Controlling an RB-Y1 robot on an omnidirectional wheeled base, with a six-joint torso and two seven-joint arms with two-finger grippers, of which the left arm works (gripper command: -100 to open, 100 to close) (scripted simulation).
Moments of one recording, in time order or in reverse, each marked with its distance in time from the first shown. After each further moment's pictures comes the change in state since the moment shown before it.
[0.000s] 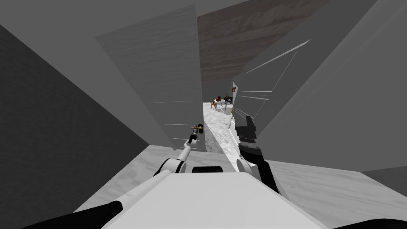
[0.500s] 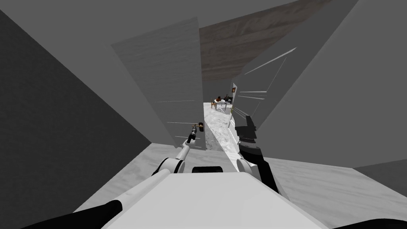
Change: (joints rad) arm -0.007 0.036 -0.002 0.015 -0.001 -0.008 0.002
